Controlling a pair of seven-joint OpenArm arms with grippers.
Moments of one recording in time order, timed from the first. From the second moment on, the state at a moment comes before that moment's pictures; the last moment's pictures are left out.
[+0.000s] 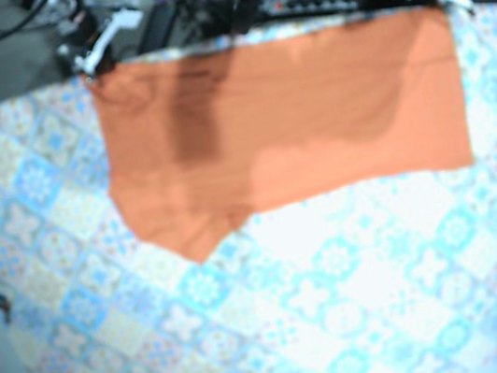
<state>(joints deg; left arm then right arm) 47.3 -37.6 -1.4 82.9 37.0 -10.9 4.8 -38.0 30.0 -23.7 92.2 -65.3 10.3 -15.0</state>
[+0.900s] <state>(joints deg) 47.2 -37.3 -5.9 83.1 36.8 -8.9 1.9 -38.2 30.0 -23.7 95.9 -65.3 10.6 -17.3</state>
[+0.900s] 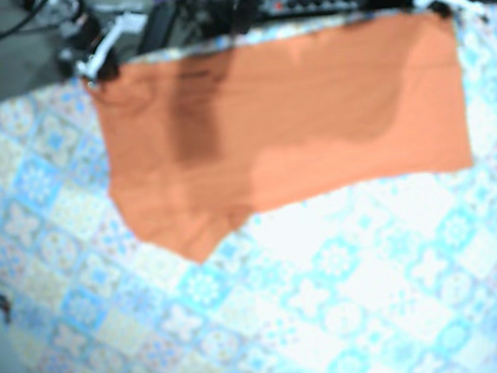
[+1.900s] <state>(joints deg) 55.9 -37.4 -11.9 92.1 32.6 -9.0 0.9 -49.3 30.0 -14.6 105.8 -65.3 10.6 -18.4</state>
